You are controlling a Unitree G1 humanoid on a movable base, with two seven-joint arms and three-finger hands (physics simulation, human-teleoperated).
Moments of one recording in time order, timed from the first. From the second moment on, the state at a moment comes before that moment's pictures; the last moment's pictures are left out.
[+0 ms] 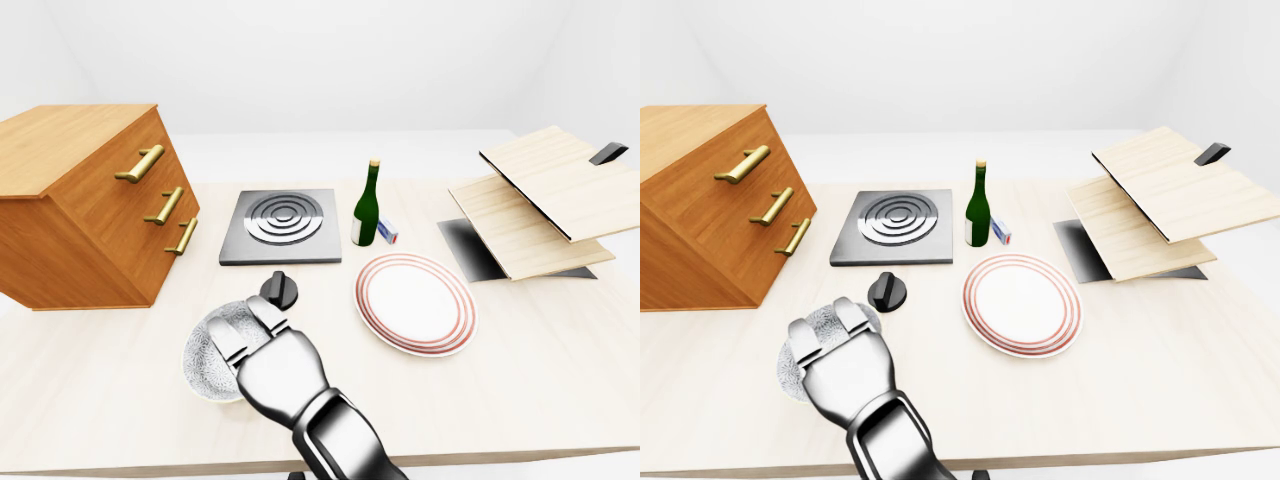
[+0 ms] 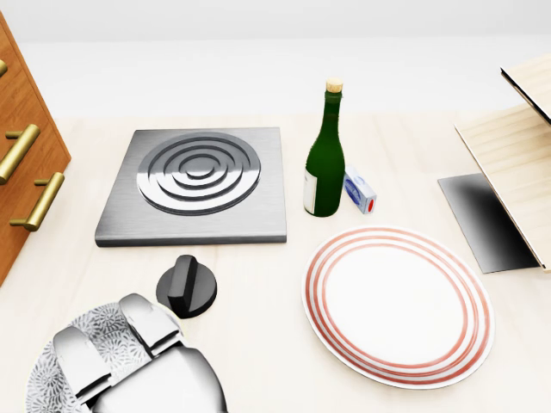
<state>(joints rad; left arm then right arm) 0.11 0.77 1.40 0.08 -0.71 0.09 0.11 0.10 0.19 0.87 -0.44 -1.70 0.09 0.70</state>
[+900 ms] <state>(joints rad) 0.11 0.77 1.40 0.08 -0.71 0.09 0.11 0.11 0.18 0.88 -0.34 -1.68 0.09 0.70</state>
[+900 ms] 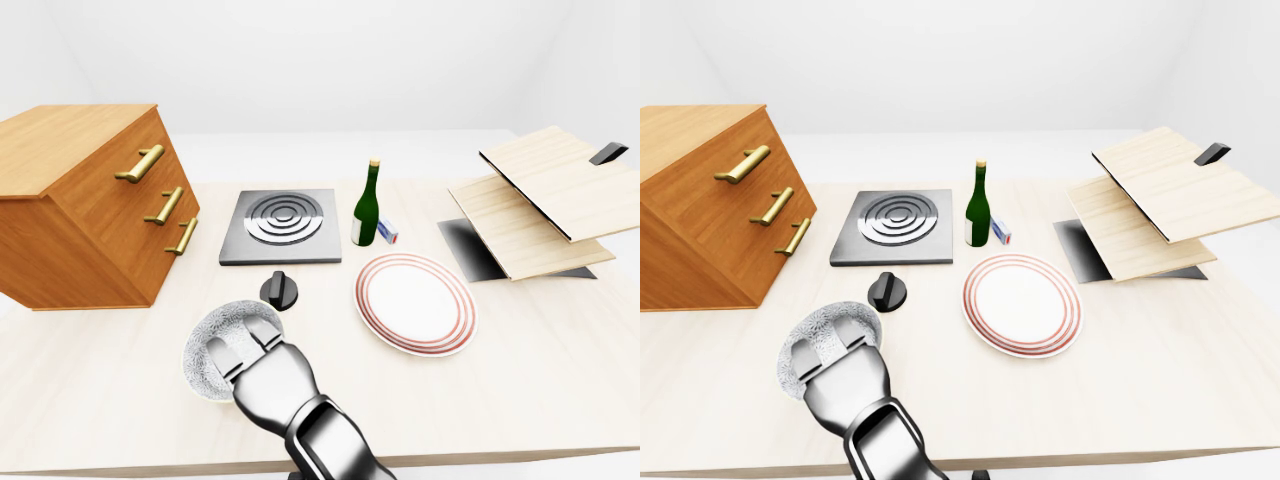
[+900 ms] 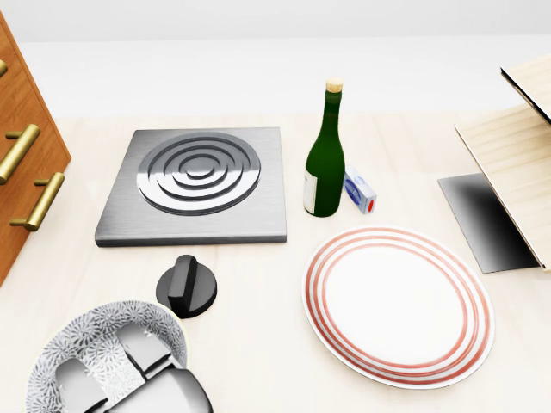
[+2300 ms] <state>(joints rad) 0.11 0.78 1.40 0.08 -0.71 0.09 0.11 0.09 0.21 0.85 -0.18 -1.66 0.09 0.70</state>
